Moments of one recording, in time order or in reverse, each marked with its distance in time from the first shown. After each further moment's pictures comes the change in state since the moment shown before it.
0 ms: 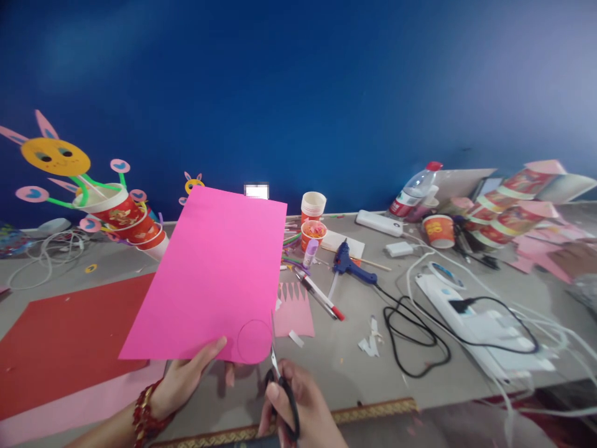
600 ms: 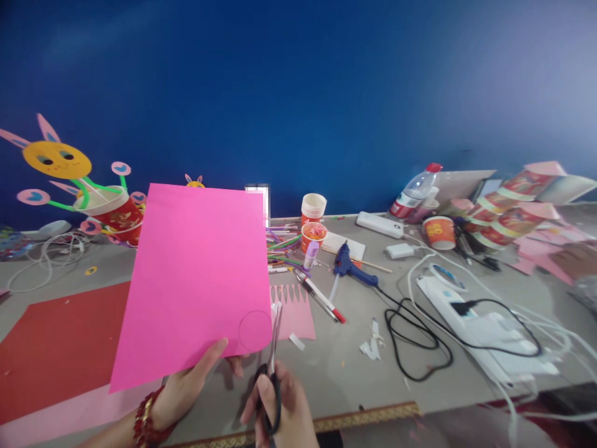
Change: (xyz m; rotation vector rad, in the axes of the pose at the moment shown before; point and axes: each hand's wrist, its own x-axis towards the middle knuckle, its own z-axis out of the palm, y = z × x) left_hand -0.002 0.003 0.001 0.224 0.035 0.096; right_hand 0.016 0.015 0.028 0.084 0.186 -0.047
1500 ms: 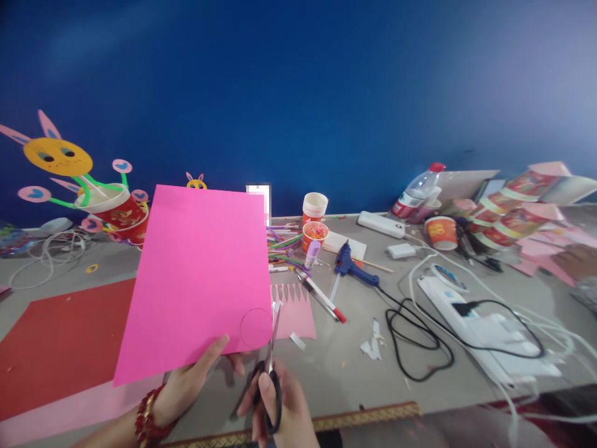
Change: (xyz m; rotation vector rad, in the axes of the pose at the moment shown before) left_hand 0.002 -0.001 0.003 -0.064 0.011 -0.032; right_hand -0.001 -0.005 0.003 0.021 -0.014 -0.059
